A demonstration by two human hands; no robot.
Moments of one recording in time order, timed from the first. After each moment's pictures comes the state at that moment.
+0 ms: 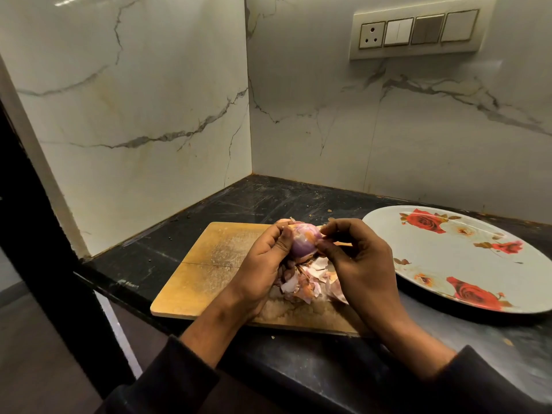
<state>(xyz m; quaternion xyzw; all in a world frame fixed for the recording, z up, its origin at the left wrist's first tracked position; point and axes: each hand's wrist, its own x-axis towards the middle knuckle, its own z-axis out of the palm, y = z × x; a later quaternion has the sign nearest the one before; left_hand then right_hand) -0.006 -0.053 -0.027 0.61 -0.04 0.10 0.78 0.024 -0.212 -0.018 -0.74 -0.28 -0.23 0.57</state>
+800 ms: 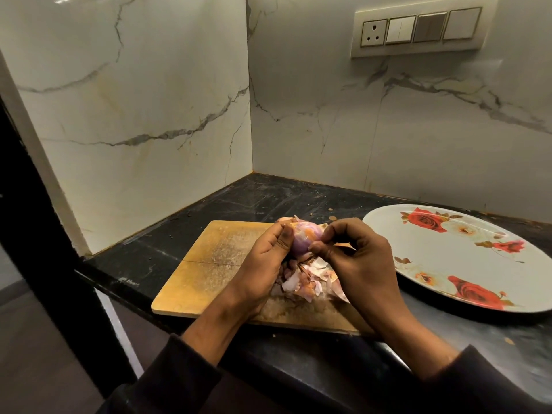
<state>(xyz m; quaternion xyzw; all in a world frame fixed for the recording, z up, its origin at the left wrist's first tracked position) -0.007 -0.054 -0.024 0.64 -0.07 0.10 0.76 0.024 -0.212 -0.015 -0.73 -0.30 -0.22 0.57</state>
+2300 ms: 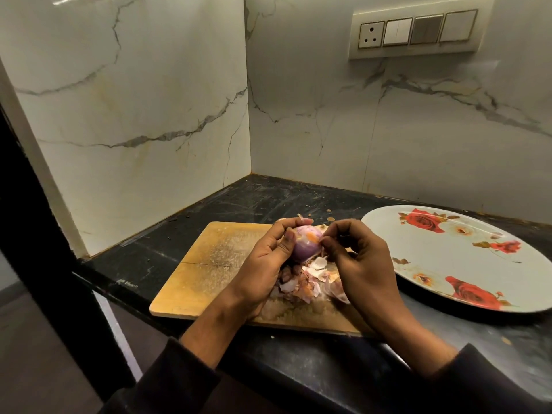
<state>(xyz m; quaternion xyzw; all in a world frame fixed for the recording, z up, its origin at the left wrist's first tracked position) -0.009 -0.054 -0.023 0.66 -0.11 0.08 0.74 0.028 -0.214 -0.020 -0.74 -0.27 -0.18 0.59</state>
